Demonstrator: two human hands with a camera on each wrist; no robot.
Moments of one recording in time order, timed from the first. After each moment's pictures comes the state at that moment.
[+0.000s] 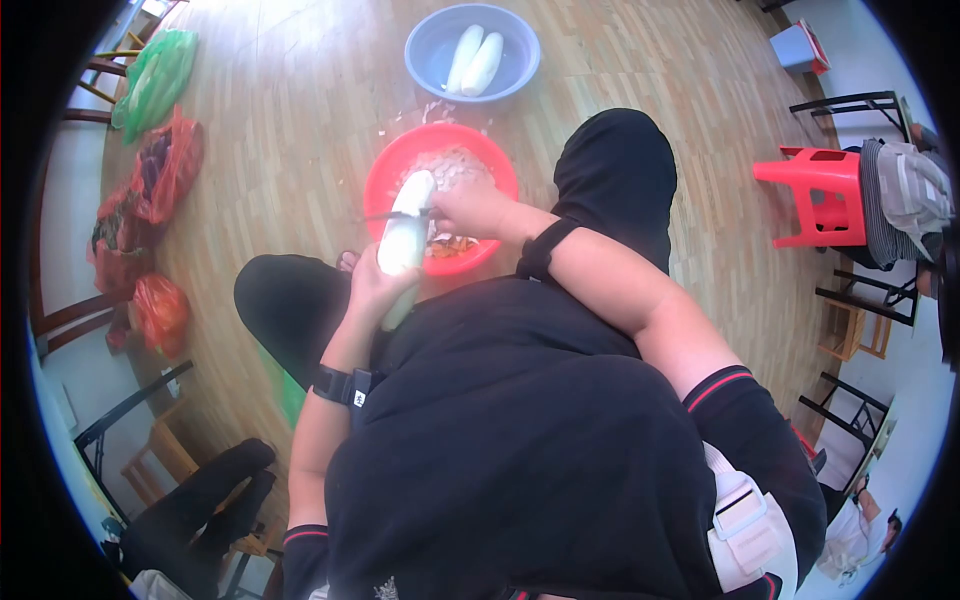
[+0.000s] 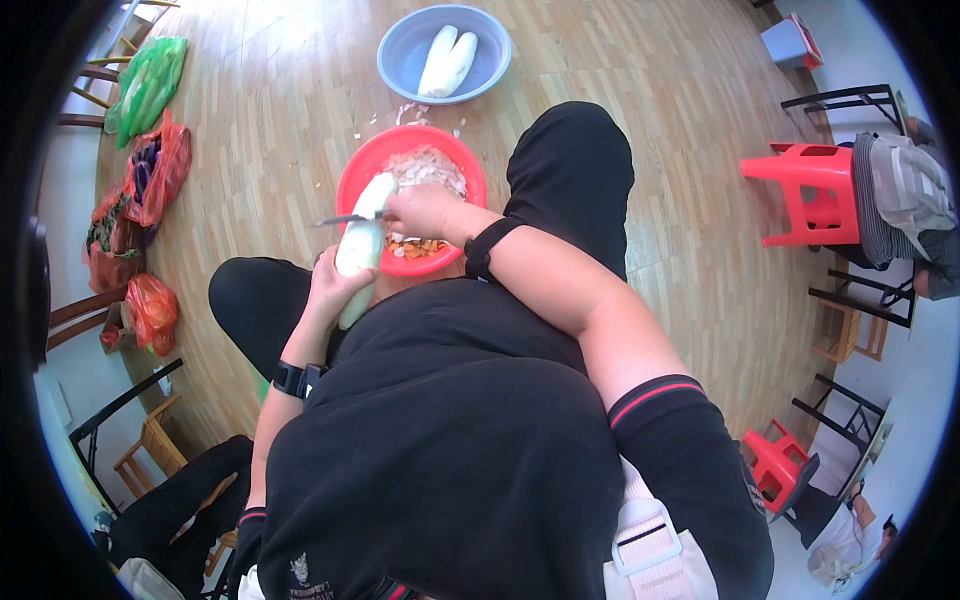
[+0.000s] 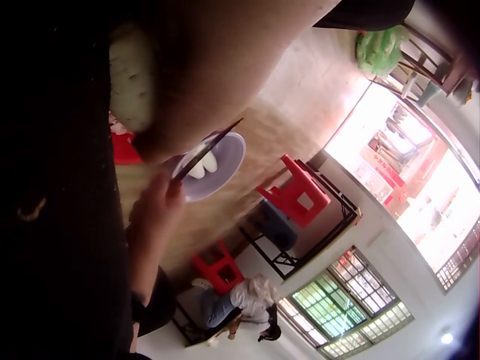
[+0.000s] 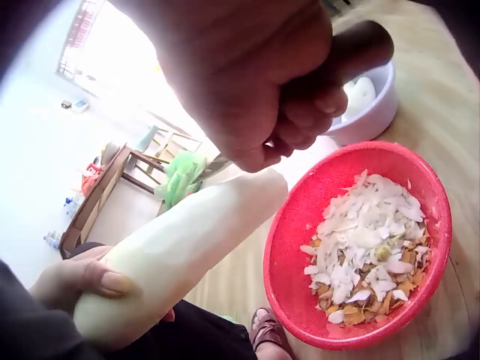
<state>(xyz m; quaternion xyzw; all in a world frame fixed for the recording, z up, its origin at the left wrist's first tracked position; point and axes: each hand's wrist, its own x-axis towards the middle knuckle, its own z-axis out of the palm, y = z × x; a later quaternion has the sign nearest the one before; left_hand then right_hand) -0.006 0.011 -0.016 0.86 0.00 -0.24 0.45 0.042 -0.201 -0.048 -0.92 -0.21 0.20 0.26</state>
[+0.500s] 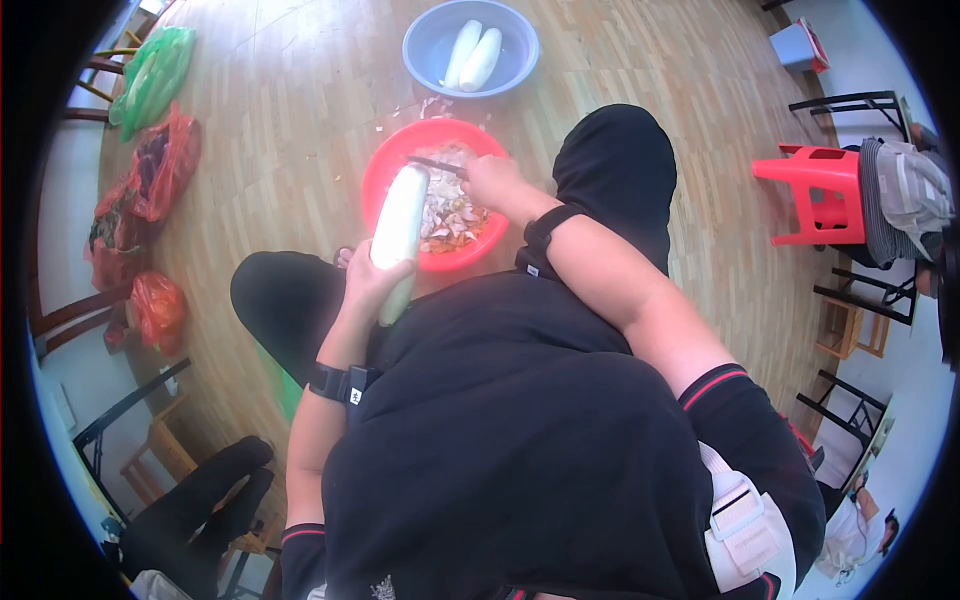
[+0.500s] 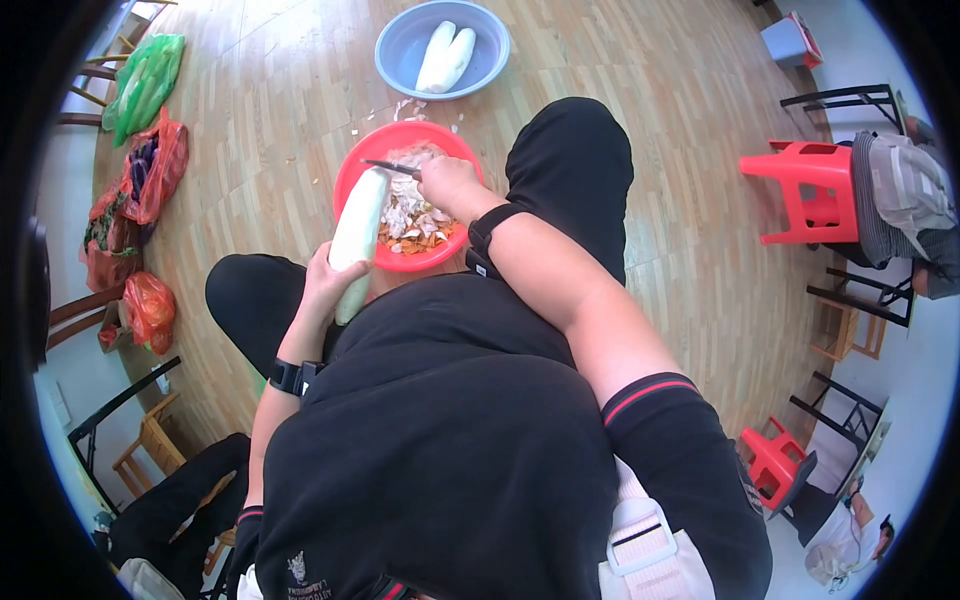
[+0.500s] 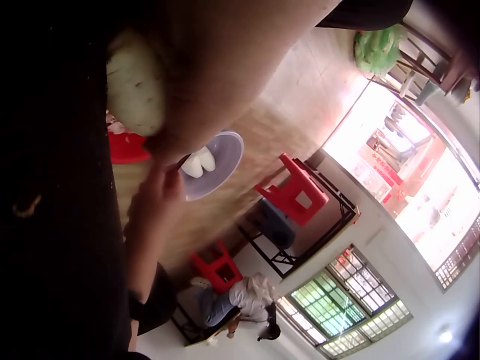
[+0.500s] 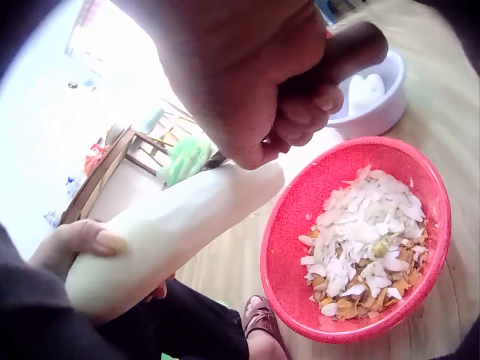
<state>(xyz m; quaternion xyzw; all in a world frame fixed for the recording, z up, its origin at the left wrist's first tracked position) -0.005 0.009 -0.013 0.81 0.08 -0.27 0.52 0.055 -0.227 -0.065 -0.96 -0.01 0.21 0.21</state>
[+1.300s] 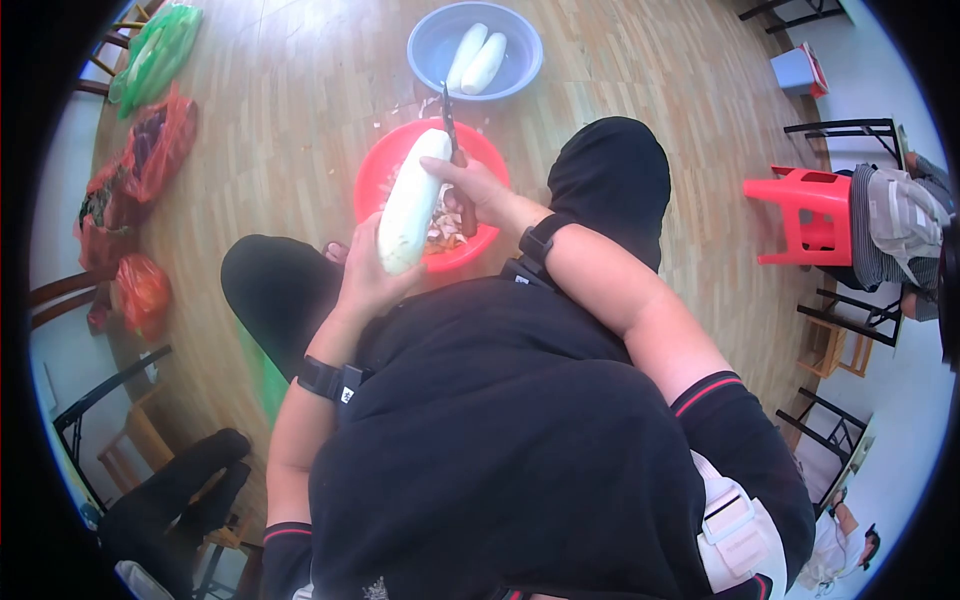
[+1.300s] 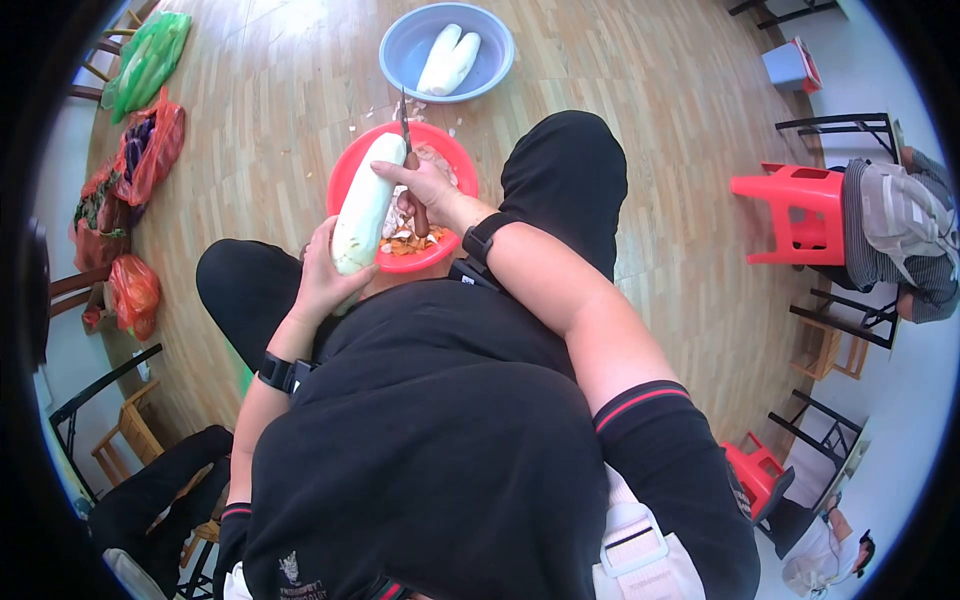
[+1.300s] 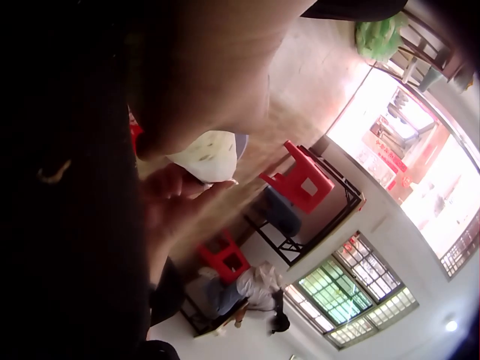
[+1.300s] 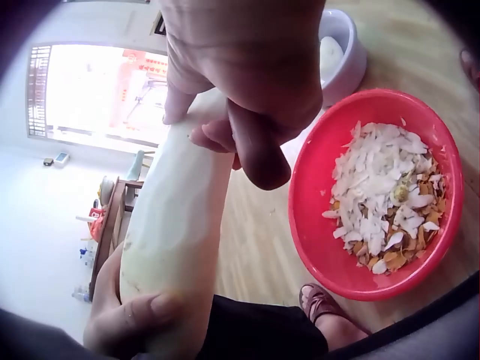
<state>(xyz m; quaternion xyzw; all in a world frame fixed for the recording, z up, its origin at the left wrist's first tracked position) -0.006 0.002 -0.002 0.90 -0.16 -0.10 0.39 0.052 -0.204 -0.048 -0.50 0.15 0.25 0.82</state>
